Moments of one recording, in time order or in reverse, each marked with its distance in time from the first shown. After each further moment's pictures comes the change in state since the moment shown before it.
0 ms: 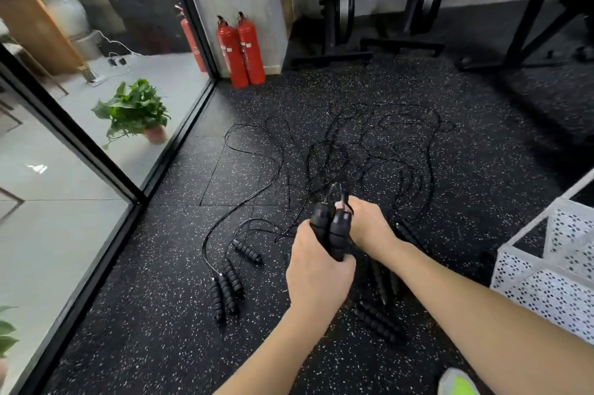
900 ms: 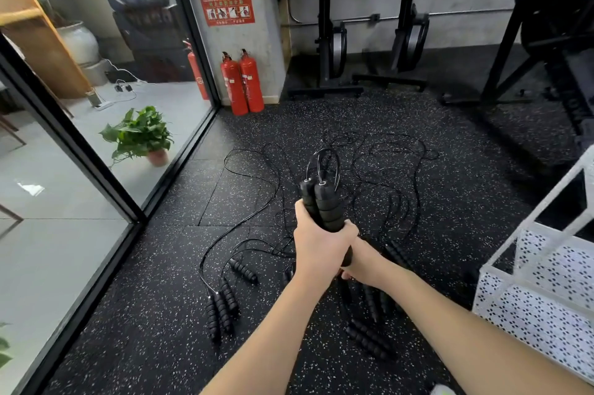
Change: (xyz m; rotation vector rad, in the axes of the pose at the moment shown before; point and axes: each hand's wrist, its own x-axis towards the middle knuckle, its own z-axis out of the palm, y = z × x) left_hand 0.004 0.062 -0.031 -0.539 0.004 0.036; right_hand -0.072 -0.032 -0.035 0.326 -0.299 0.101
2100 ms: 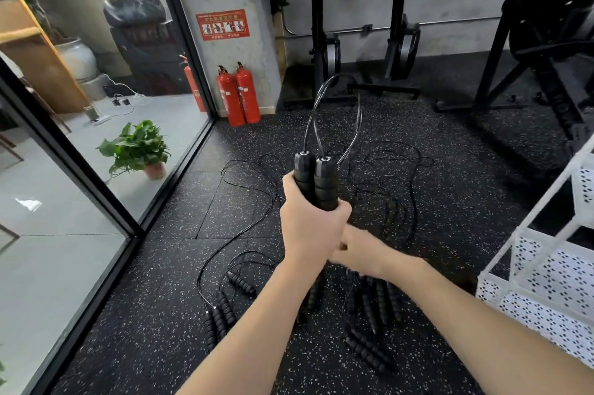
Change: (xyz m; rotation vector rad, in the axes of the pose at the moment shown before) left_hand 0.011 0.063 0.000 0.130 0.126 0.206; right_hand -0.013 -0.031 -0.047 -0.240 -0.078 -0.101
